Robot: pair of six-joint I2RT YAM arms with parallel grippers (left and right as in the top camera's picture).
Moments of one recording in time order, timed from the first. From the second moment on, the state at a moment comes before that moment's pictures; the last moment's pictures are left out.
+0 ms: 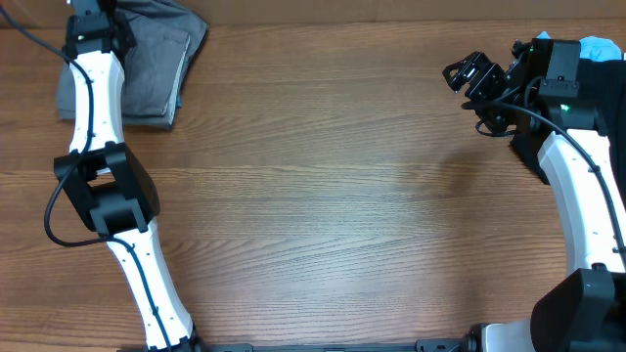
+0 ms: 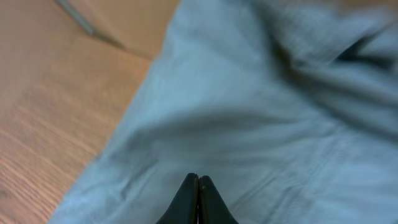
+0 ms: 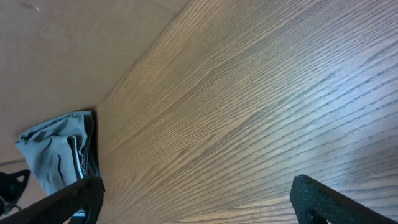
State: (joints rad) left arm 0.24 2.50 2.36 -0.57 -0.29 -0.08; right arm -0.10 1.62 1.39 -0.61 -0.39 0.65
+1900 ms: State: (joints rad) left arm 0.12 2.26 2.38 -0.86 -0.17 -0.11; right arm -0.10 1.62 1.39 -0.61 -0.39 0.65
